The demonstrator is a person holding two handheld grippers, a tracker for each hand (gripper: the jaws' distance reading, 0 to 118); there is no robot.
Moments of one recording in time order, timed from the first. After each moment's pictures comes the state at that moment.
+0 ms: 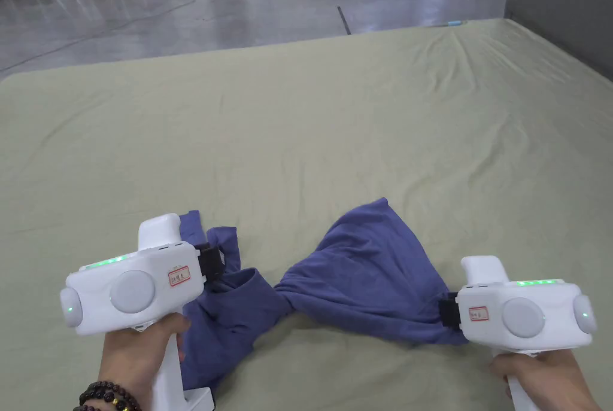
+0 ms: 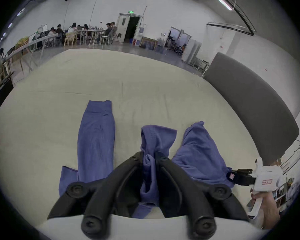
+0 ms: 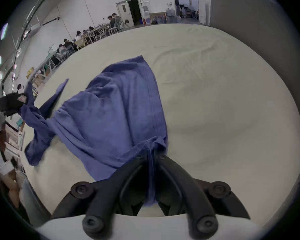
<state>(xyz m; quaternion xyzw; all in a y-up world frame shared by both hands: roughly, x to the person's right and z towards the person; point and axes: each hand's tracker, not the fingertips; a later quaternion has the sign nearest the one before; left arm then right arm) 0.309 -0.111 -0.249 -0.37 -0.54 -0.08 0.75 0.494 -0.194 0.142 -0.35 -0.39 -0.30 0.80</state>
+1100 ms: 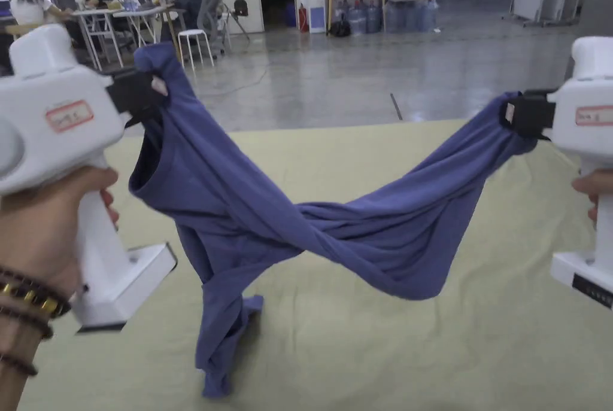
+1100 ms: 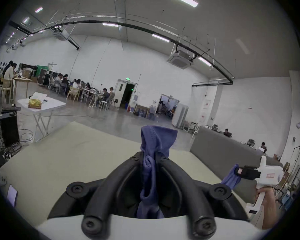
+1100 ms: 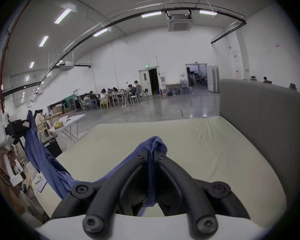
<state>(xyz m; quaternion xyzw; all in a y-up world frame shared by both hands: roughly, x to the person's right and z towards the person) 0.246 0.189 -0.310 -0.11 -0.56 0.11 0.82 0.527 0.162 0.090 -0.09 -0.40 -0.12 0.90</state>
